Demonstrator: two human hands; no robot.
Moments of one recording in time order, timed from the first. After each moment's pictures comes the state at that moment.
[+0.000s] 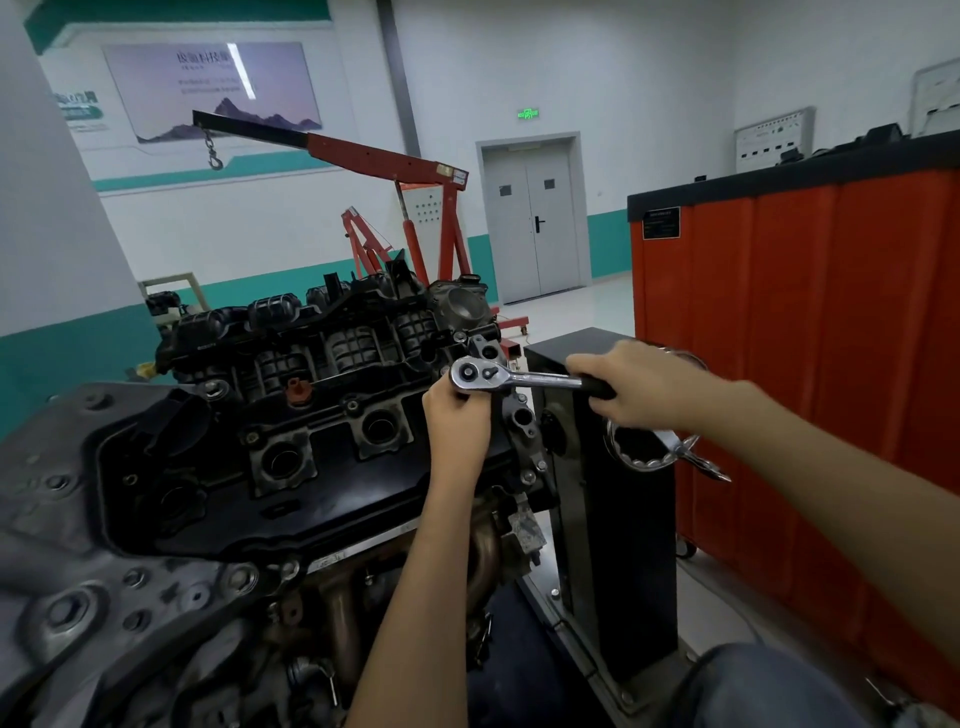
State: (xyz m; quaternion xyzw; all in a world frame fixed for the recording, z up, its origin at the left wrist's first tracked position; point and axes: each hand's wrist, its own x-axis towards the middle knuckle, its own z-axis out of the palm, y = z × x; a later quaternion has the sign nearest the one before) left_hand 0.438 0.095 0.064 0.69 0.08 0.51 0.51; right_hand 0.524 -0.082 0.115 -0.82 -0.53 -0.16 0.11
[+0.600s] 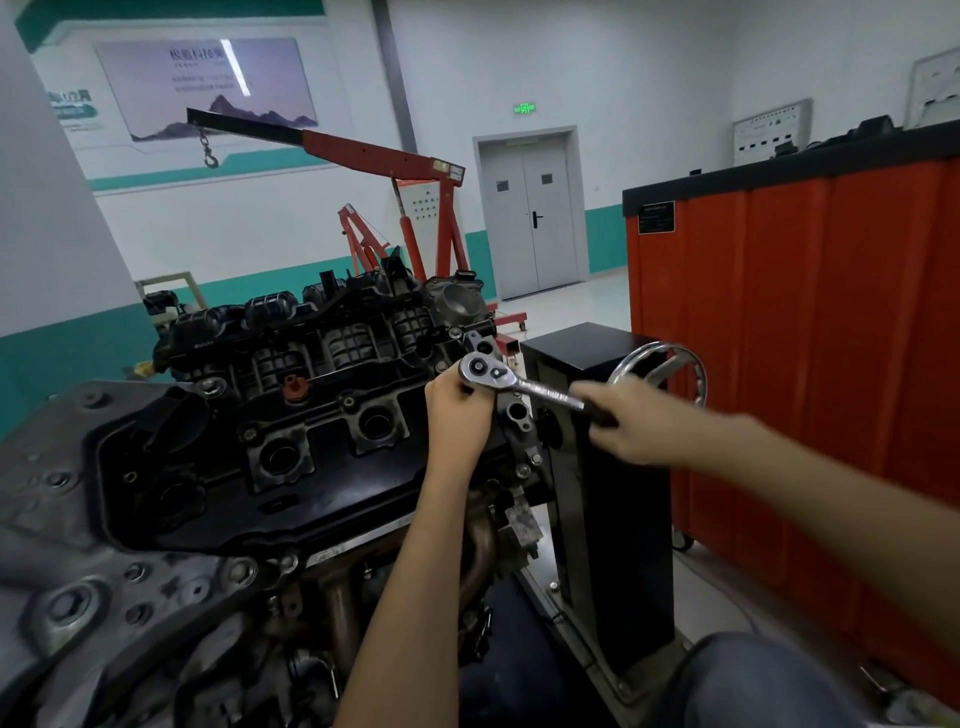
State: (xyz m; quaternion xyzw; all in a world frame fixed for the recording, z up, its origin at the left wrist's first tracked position) left_hand 0.436 0.093 0.067 0.74 0.06 0.48 0.47; right_hand 0.508 -0.093 0.084 -0.82 -0.52 -0.03 0.23
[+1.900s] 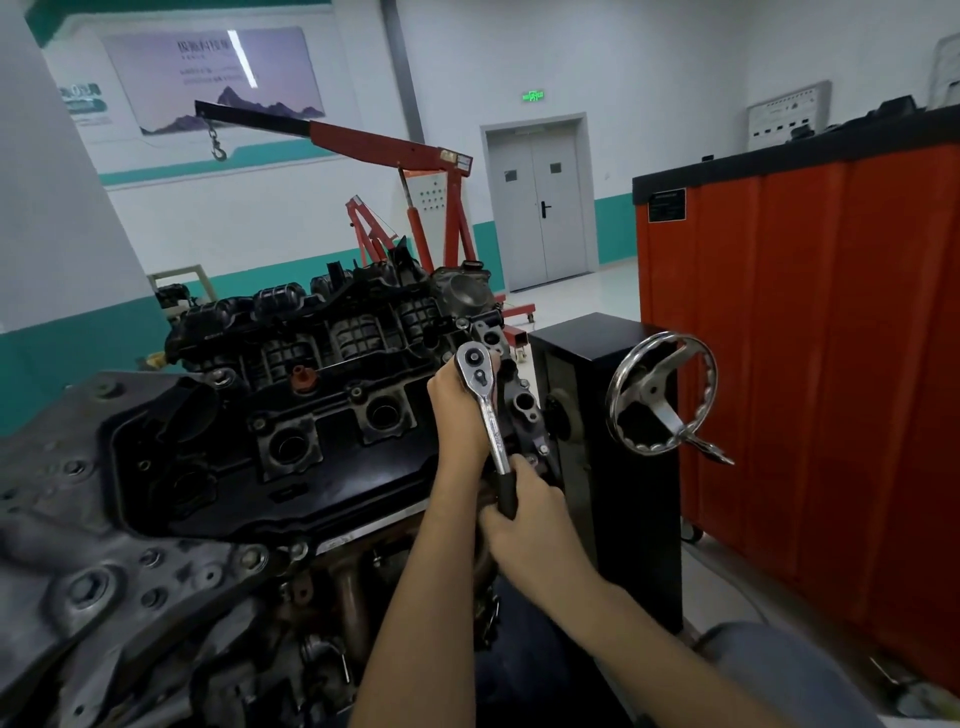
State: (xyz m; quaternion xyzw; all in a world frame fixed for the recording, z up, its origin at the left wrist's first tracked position) left_hand 0.444 0.093 0.066 0.68 0.11 0.51 0.51; right_hand 0.394 -0.021 0.006 -0.71 -0.37 0.06 0.60
